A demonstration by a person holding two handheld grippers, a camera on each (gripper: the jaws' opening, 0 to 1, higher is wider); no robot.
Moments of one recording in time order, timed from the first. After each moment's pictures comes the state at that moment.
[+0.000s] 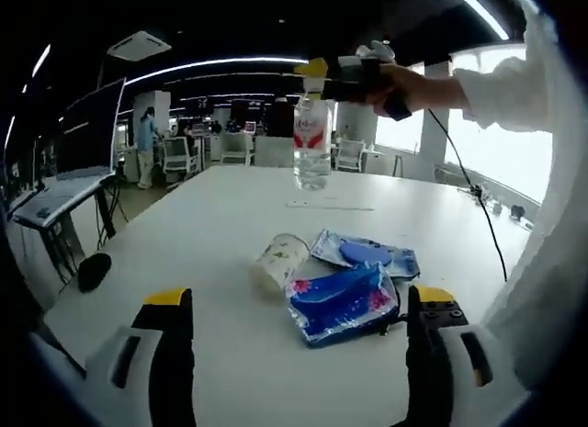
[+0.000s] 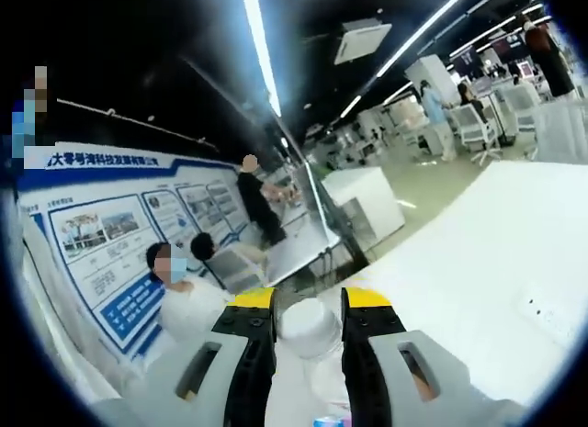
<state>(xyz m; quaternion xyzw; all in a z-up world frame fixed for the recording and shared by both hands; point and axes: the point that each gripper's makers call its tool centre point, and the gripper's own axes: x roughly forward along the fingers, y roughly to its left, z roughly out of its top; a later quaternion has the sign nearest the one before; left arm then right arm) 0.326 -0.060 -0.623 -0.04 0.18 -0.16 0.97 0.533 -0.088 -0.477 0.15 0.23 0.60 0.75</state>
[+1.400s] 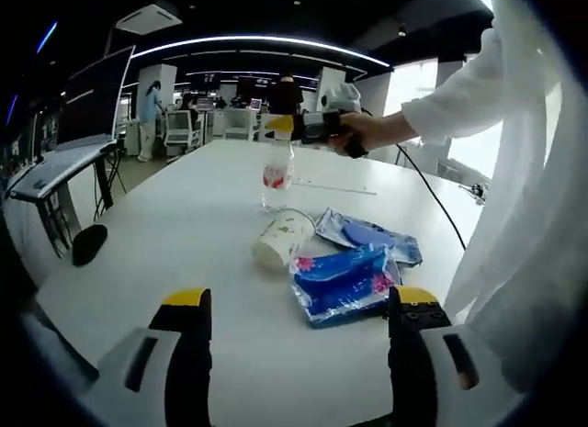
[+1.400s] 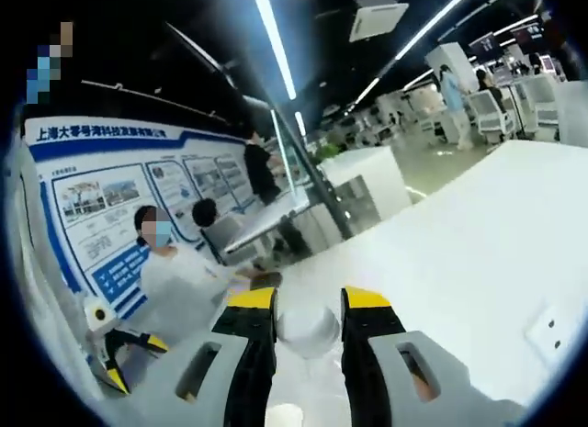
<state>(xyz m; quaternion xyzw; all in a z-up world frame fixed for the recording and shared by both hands) 0.317 -0.077 -0.636 -0.05 0.24 -0.16 0.96 0.602 -0.059 -0.592 0.11 0.22 0.65 0.72</state>
